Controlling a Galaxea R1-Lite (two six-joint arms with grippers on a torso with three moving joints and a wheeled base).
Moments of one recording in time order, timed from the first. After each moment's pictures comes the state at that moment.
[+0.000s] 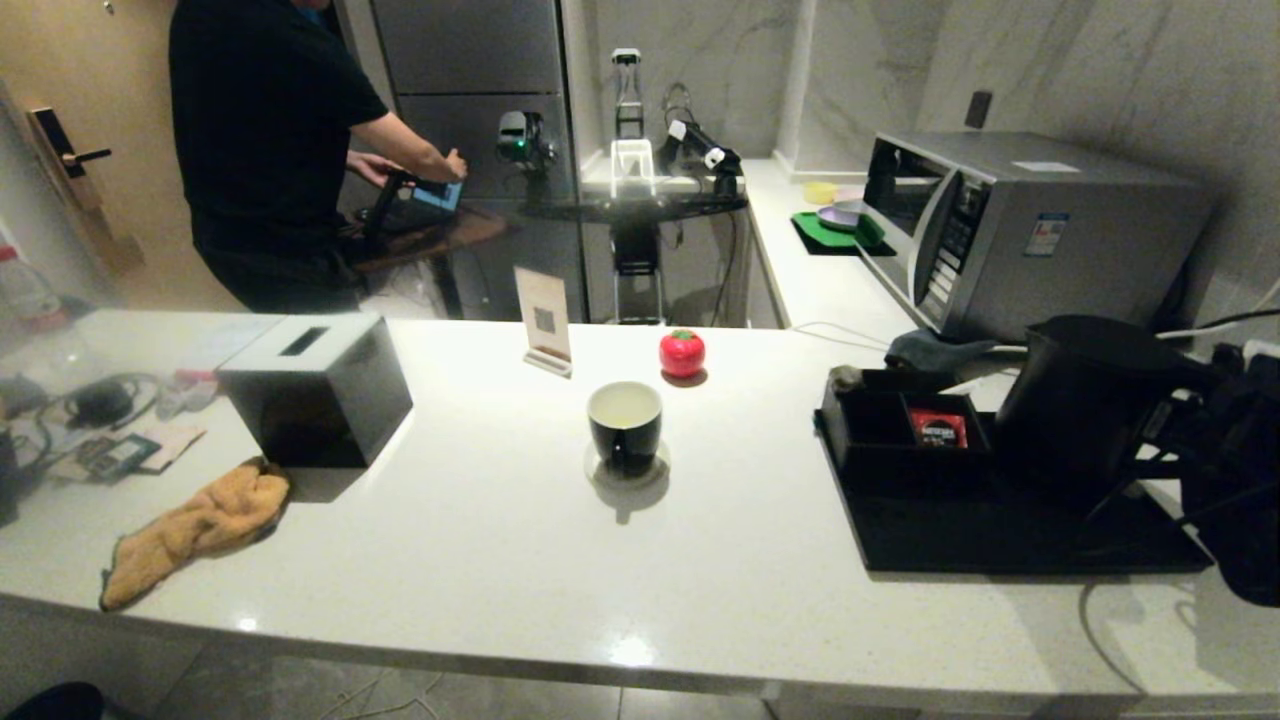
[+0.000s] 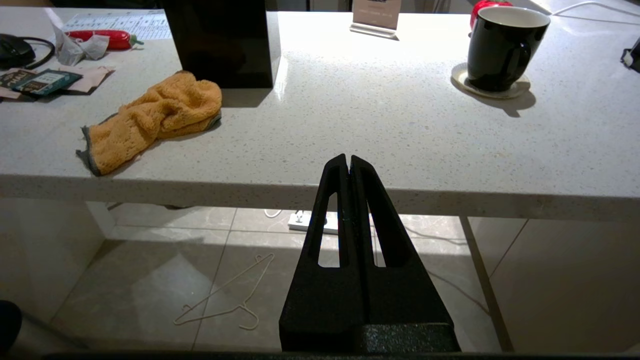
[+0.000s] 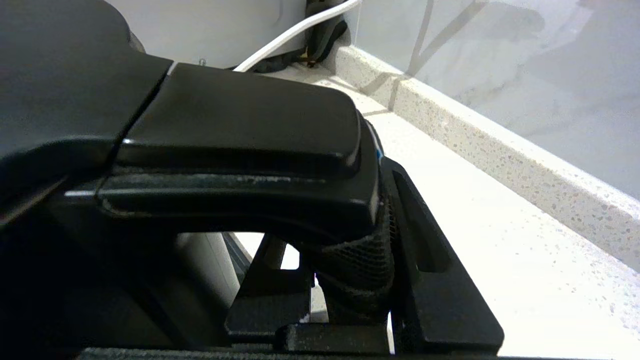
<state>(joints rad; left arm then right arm) 0.00 0.00 0.00 0.01 -0.02 -0.01 -0.30 2.12 -0.69 -1.43 -0.46 0.00</state>
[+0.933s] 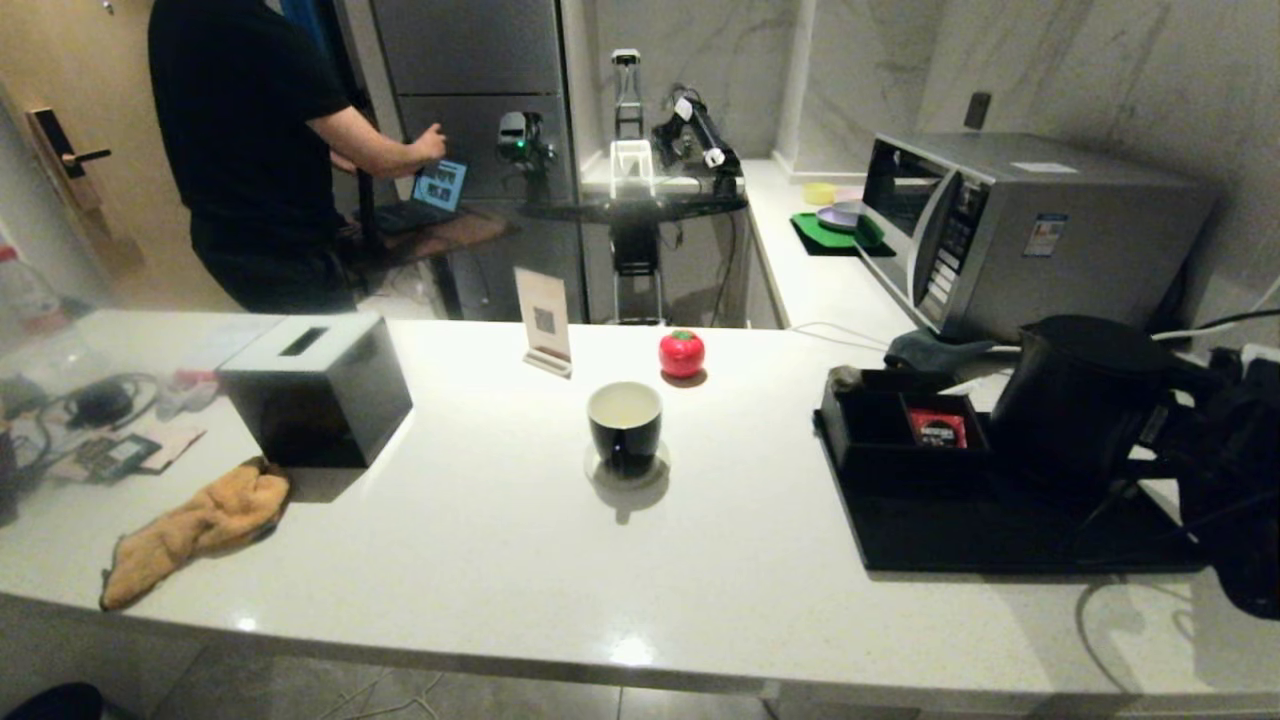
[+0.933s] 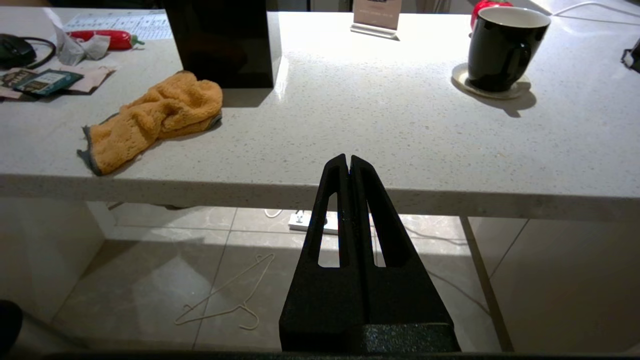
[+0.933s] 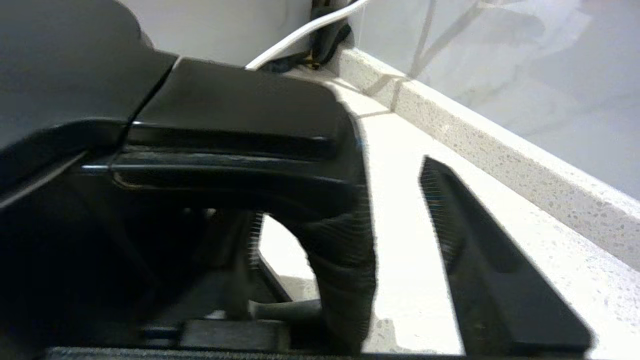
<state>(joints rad) 0.00 0.00 0.00 0.01 -0.02 -0.01 -0.27 2.11 -0.64 -1.48 -0.46 -0.01</state>
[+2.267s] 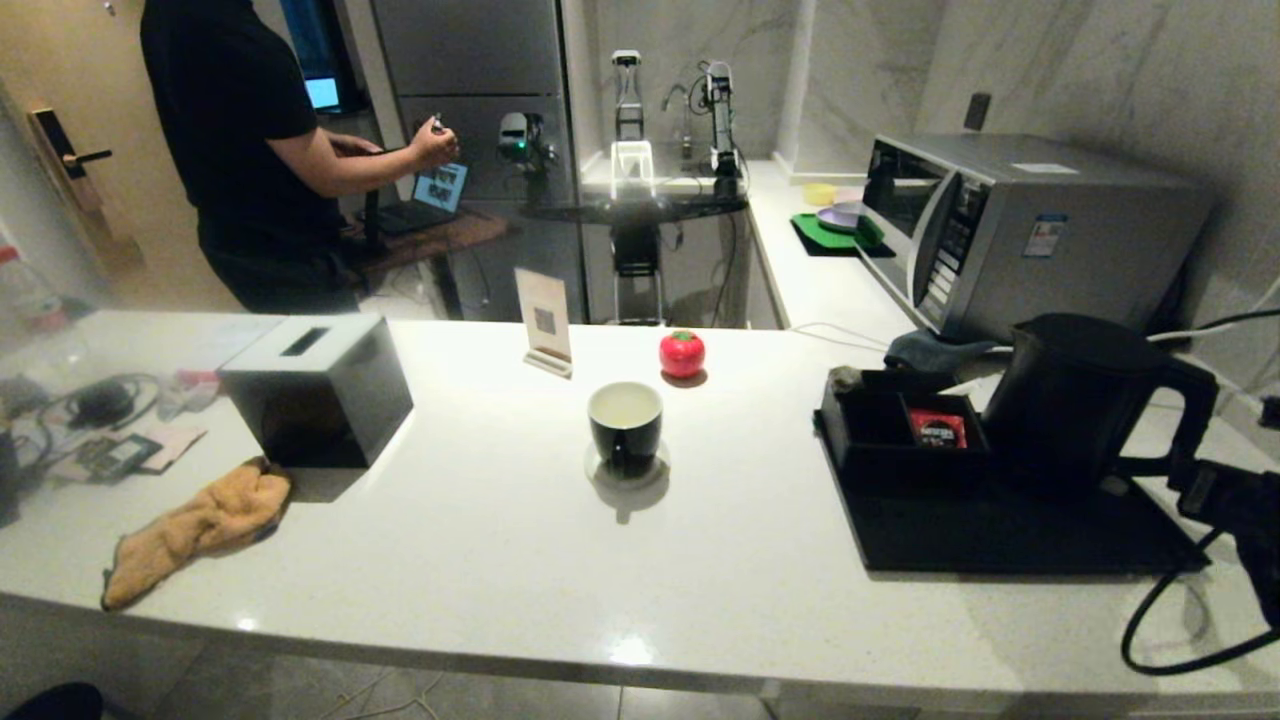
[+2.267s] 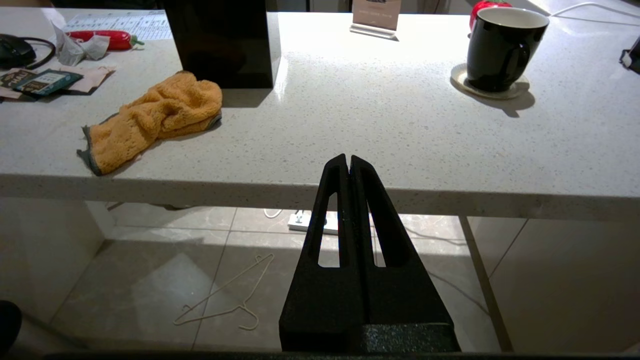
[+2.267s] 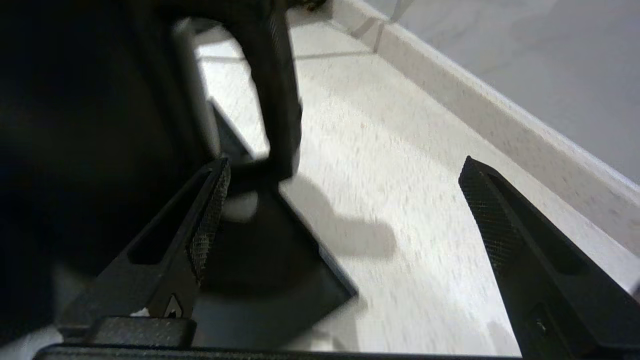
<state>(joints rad) 0.00 0.00 0.00 0.01 -0.02 -0.01 -0.24 1.85 -0.24 -1.49 -0.46 -0.02</state>
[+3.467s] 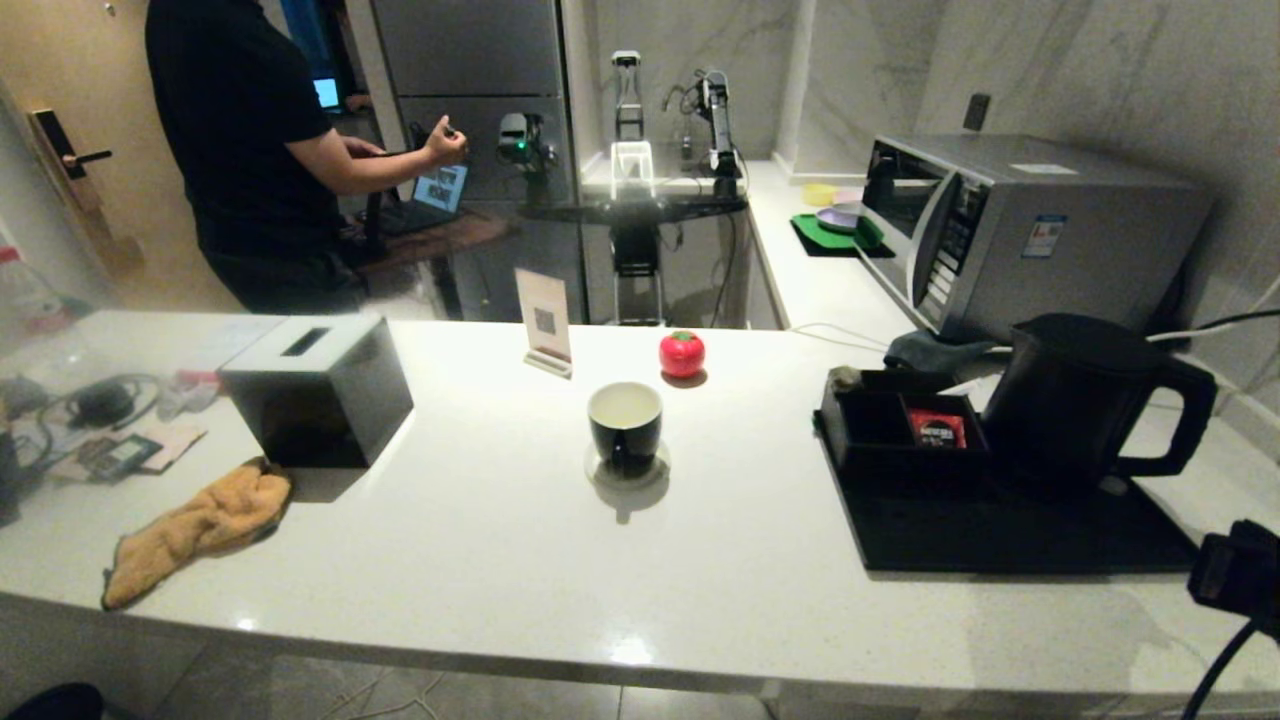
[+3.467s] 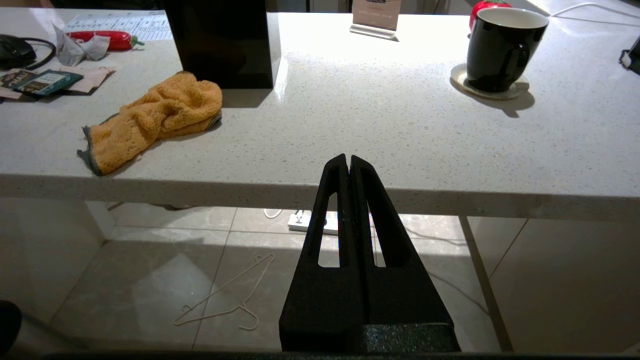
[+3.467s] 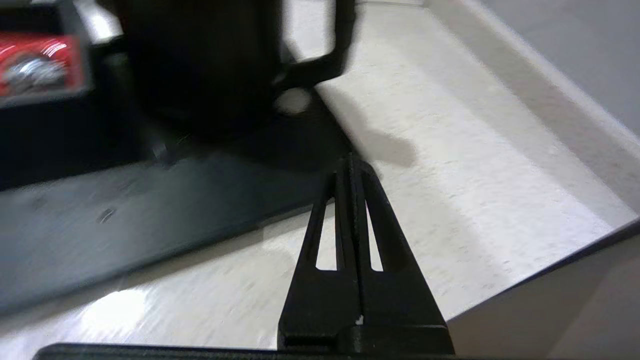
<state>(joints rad) 0.00 0.00 0.00 0.01 -0.02 -0.01 -0.07 1.55 0.00 -1.32 -0.46 -0.02</state>
